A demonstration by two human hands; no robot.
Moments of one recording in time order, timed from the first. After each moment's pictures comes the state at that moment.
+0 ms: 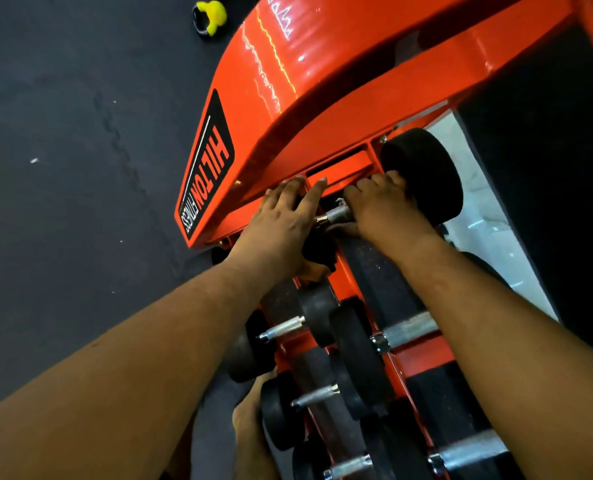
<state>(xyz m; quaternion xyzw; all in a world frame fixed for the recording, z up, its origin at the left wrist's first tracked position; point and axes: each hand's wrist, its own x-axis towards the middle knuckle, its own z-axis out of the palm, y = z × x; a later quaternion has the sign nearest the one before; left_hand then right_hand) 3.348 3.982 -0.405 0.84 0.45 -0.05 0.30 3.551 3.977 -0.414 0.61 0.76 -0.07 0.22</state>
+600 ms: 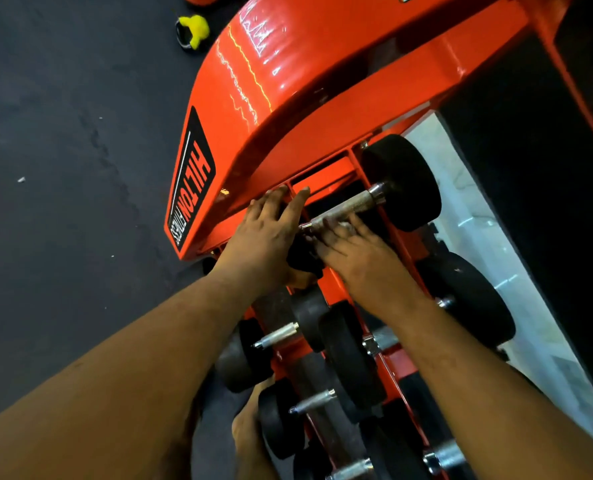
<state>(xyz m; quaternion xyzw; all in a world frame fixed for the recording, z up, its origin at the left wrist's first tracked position) 3.347 3.981 -0.406 0.84 0.45 -0.04 0.31 3.540 3.900 -0.420 0.52 0.85 -0.07 0.01</state>
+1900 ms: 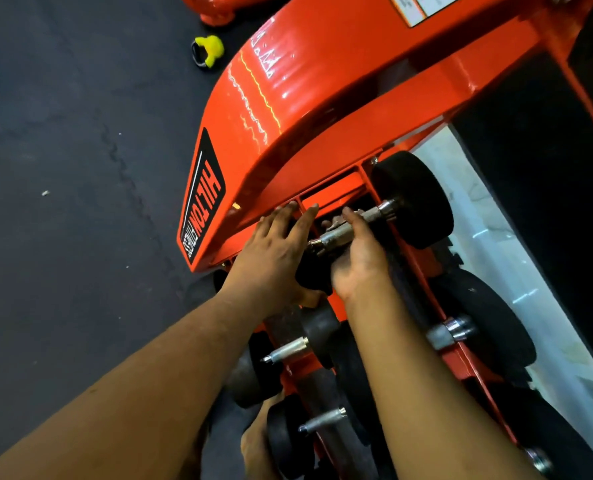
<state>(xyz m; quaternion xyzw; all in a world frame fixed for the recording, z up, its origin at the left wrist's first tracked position) 3.347 3.979 -0.398 0.84 0.46 -0.04 0.30 3.486 3.962 -0.401 0.56 -0.16 -0.60 -0.55</state>
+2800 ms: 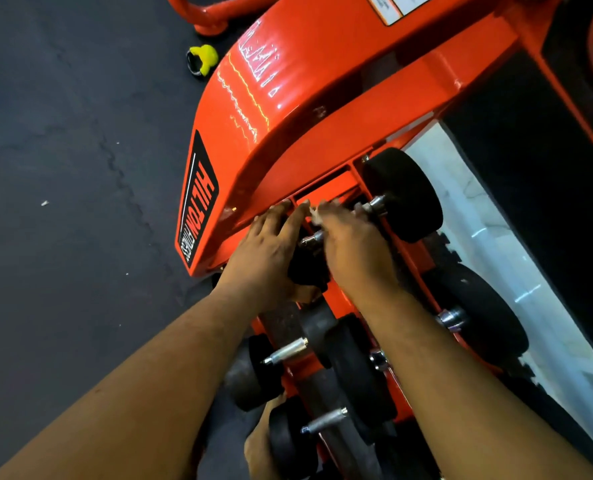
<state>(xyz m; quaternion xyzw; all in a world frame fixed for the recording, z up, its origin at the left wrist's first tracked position) 3.346 3.977 -0.400 0.83 0.46 0.00 0.31 3.509 3.944 -0.407 0.71 0.67 -0.14 -0.15</state>
